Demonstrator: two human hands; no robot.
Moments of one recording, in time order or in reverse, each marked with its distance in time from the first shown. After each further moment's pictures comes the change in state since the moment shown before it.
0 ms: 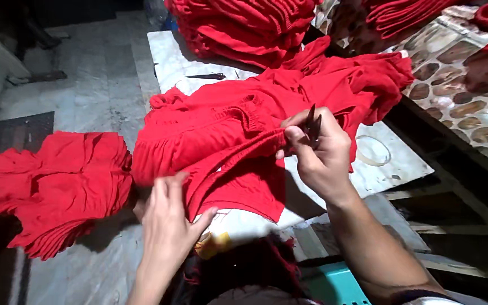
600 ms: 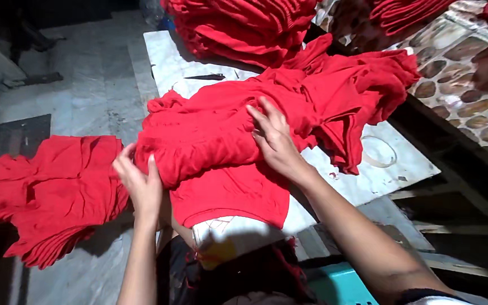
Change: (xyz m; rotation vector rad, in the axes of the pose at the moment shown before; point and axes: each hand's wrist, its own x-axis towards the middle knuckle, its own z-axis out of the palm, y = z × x) left_hand 0.059 -0.075 0.037 -0.218 0.263 -0.341; right_hand 0.006 0.060 0.039 -0.331 -0.244 0.173
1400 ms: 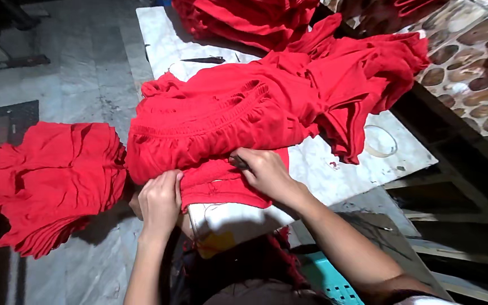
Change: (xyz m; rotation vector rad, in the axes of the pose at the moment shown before) left_hand -0.056 0.005 0.000 0.364 -0.095 0.537; right_hand -0.042 -0.035 0.025 -0.024 -0.149 -0.154
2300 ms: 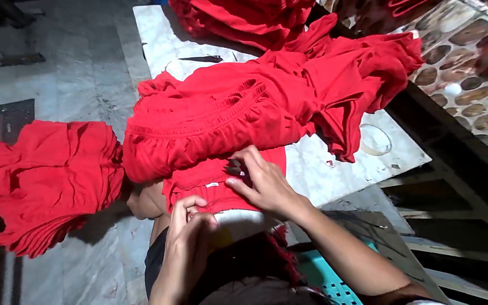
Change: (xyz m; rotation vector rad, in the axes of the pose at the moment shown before) left_hand -0.043 0.052 -0.030 -0.785 -0.153 -0.113; right_hand -0.021 -0.011 -0.001 0.097 0.005 0.049
